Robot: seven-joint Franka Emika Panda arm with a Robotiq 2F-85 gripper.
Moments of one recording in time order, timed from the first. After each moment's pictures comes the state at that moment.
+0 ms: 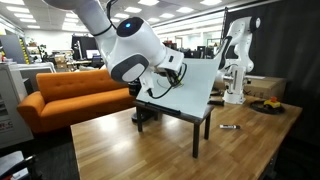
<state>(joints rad) -1.28 0.70 1.06 -2.22 -0.07 3.45 0.19</state>
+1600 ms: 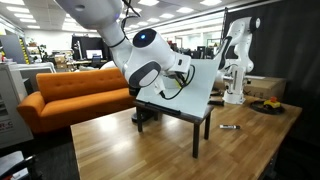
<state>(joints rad) -1.09 0.80 0.91 -2.03 -0.15 3.46 0.18</state>
